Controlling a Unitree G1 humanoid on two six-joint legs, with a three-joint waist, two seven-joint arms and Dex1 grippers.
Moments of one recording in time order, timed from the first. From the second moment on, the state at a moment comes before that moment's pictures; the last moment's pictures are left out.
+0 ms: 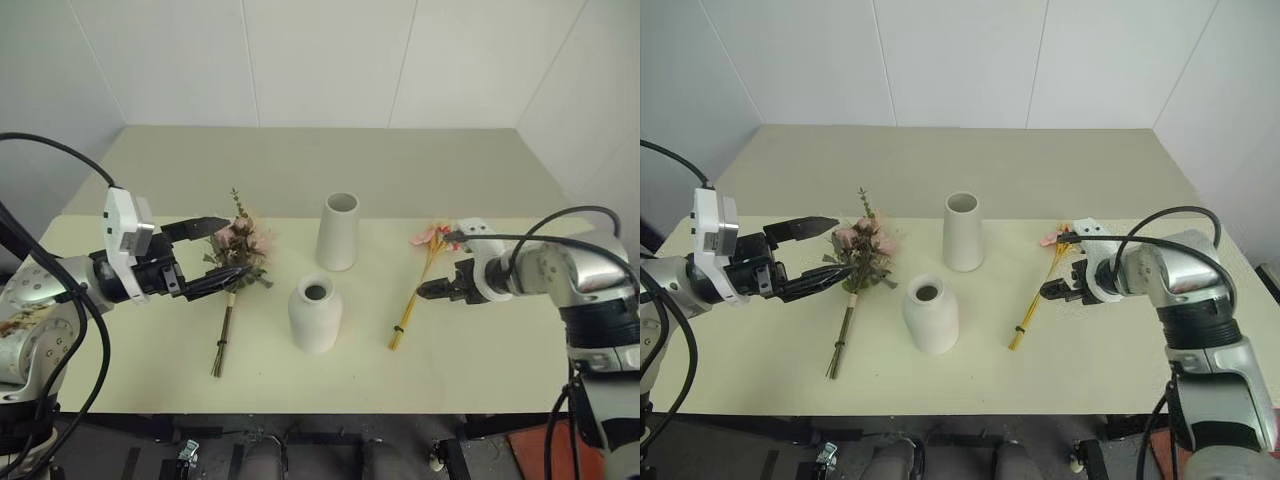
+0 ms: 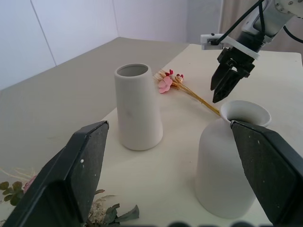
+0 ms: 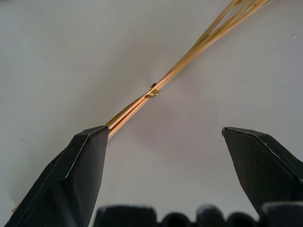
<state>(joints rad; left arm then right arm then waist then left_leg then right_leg) -0.29 0.86 0.33 -0.34 -0.75 0.54 -0.99 -0.86 -0.73 0.11 0.14 0.48 1.51 0.48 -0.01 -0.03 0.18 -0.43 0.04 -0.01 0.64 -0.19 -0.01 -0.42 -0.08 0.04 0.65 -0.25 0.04</state>
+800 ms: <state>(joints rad) -0.23 0.85 0.36 -0.36 -0.75 0.54 -0.97 -1.01 -0.50 0.13 0.48 0.24 1.33 0.41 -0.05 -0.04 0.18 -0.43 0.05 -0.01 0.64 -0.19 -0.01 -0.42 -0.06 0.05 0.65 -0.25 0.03</state>
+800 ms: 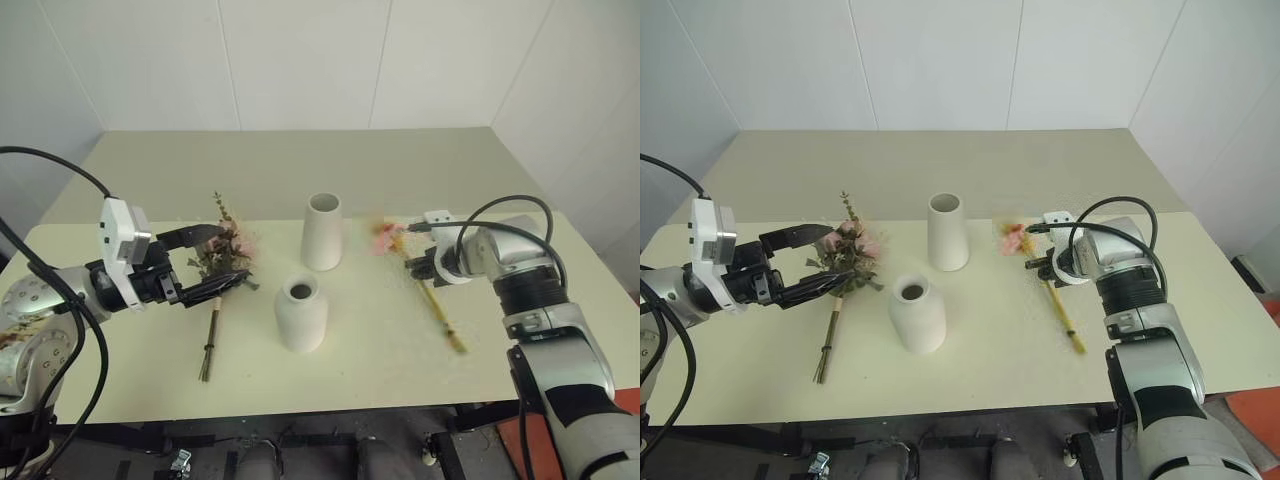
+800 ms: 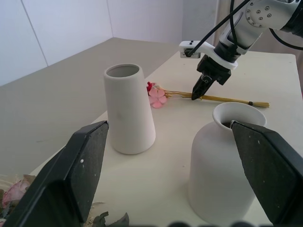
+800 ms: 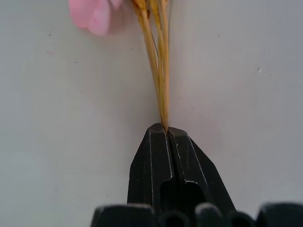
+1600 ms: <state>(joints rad) -0.27 0.86 0.35 -0.34 -0.75 0.54 -1.00 -1.13 -0.23 -0.33 0.18 0.42 0.57 0.24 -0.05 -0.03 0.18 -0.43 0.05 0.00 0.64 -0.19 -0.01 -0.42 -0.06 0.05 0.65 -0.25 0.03</state>
